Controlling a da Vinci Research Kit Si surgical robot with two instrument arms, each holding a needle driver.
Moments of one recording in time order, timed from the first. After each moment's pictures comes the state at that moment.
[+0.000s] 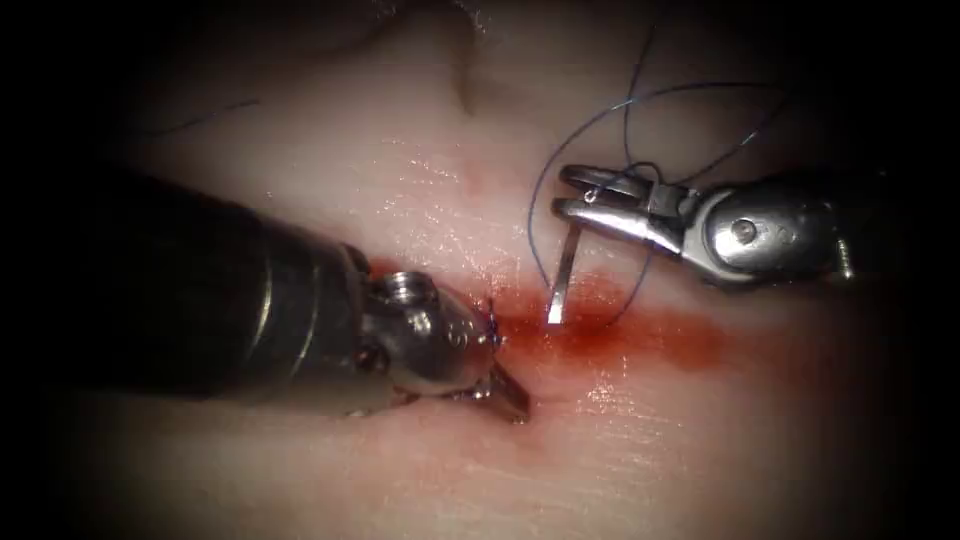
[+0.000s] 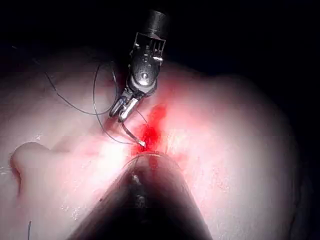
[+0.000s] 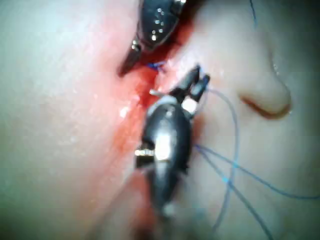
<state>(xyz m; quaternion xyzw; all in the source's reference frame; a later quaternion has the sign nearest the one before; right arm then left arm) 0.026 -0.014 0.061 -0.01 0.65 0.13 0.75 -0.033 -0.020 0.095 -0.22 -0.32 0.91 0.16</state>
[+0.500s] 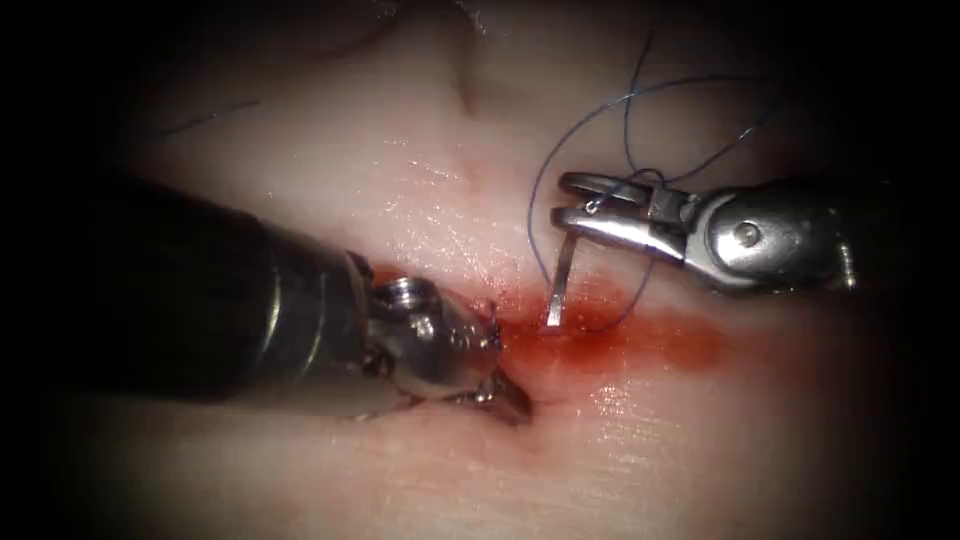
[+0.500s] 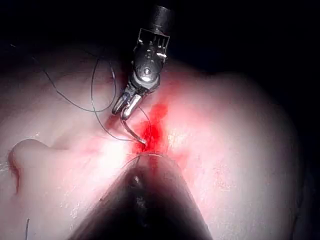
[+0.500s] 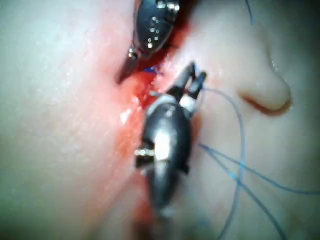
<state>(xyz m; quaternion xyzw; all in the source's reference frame) 0.026 -0.014 0.061 0.01 0.66 0.15 0.74 -0.033 -0.020 0.097 -0.21 -0.32 0.91 0.17</state>
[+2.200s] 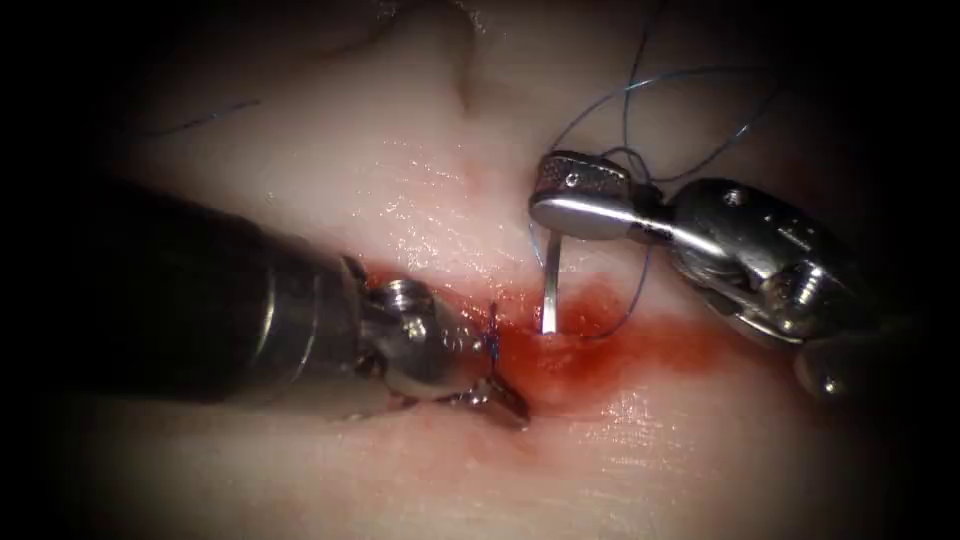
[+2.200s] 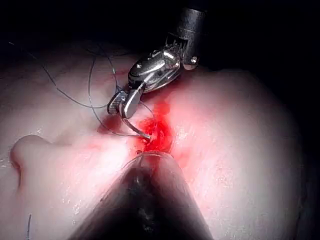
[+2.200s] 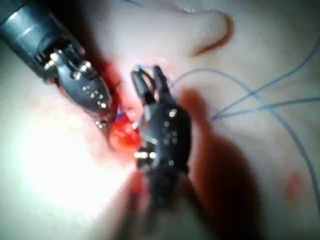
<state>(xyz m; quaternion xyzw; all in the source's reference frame) 0.027 -0.016 0.061 0.27 0.59 0.37 0.66 -0.032 -0.020 0.098 -0.21 -0.32 0.91 0.17</state>
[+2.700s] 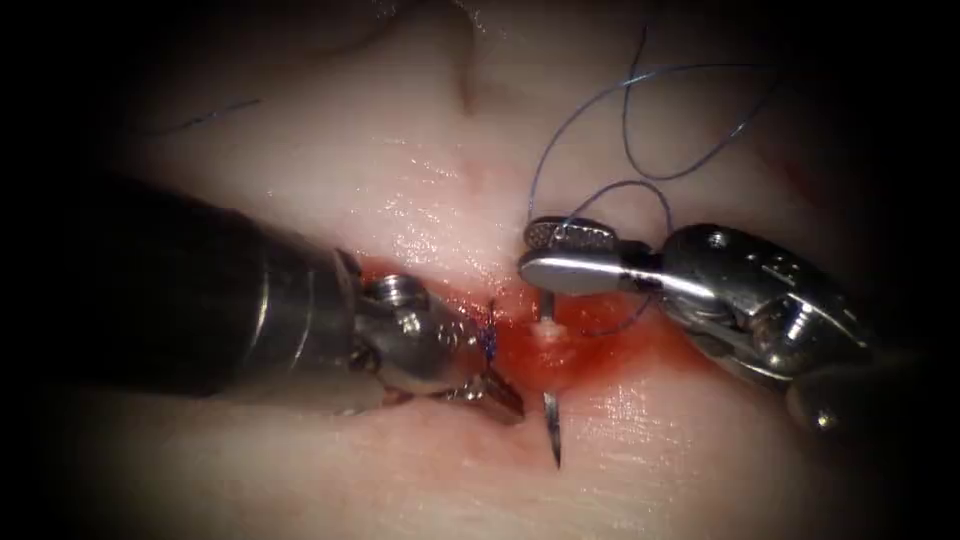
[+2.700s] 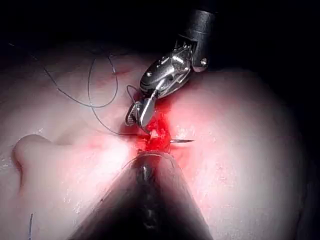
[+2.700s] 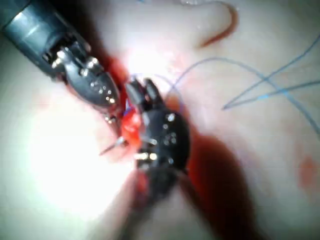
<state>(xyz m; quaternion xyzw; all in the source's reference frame) 0.027 -0.017 0.061 0.32 0.56 0.39 0.65 -0.032 -0.020 0.097 -0.21 -0.32 0.91 0.16</state>
